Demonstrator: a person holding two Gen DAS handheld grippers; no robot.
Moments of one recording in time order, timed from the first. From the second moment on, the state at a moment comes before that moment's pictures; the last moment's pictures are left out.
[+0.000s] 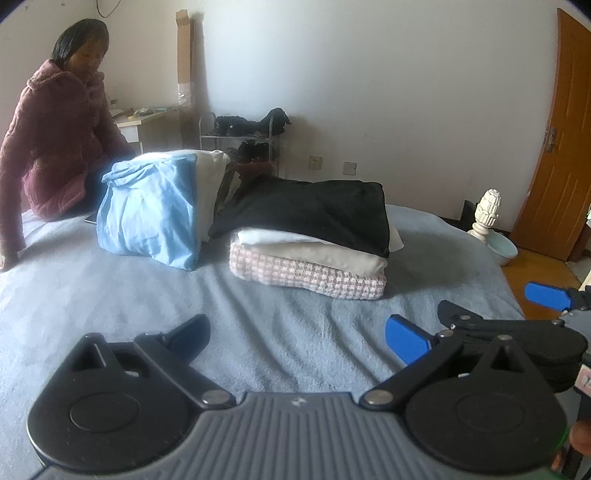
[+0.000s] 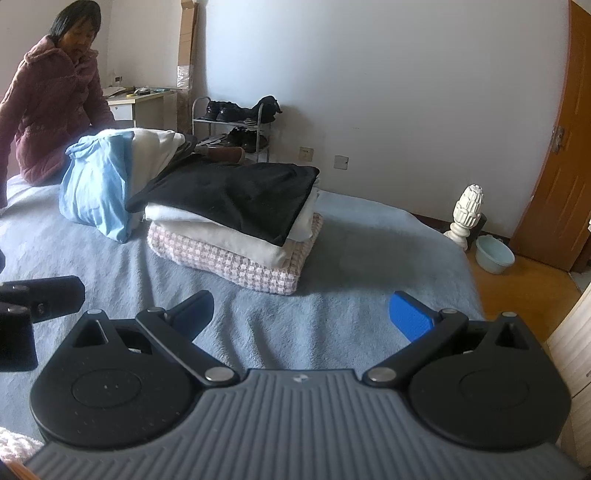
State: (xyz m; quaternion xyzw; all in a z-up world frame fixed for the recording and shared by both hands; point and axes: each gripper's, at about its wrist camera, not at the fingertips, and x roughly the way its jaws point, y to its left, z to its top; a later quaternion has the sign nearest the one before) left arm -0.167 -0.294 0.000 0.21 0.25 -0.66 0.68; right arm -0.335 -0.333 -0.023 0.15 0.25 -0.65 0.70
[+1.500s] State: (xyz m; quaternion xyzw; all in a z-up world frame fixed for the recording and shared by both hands) left arm -0.157 -0.293 0.005 0.20 0.27 -0.65 0.69; right arm -0.327 -0.329 -0.020 0.14 0.25 -0.64 0.71
